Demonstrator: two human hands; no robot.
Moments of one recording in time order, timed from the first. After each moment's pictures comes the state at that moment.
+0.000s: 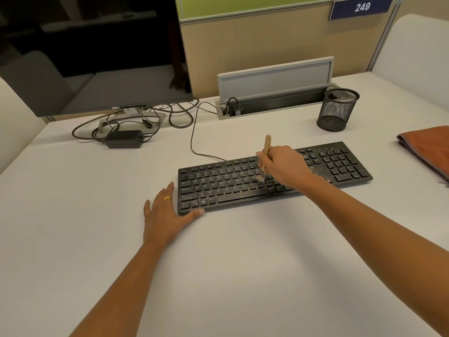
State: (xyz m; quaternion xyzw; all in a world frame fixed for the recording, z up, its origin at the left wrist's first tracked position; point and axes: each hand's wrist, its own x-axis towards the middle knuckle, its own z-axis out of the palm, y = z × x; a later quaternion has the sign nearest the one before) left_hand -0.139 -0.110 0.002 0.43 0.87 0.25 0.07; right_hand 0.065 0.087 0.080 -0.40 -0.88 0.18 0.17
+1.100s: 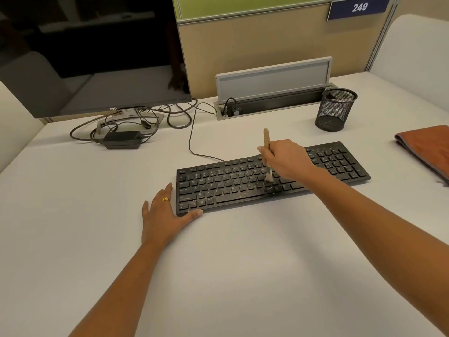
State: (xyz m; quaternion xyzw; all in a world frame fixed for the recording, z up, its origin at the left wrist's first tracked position) left_hand -0.138 -0.110 0.004 0.43 0.87 0.24 0.07; right_hand 0.067 0.100 0.089 -0.39 -0.90 0.14 0.15
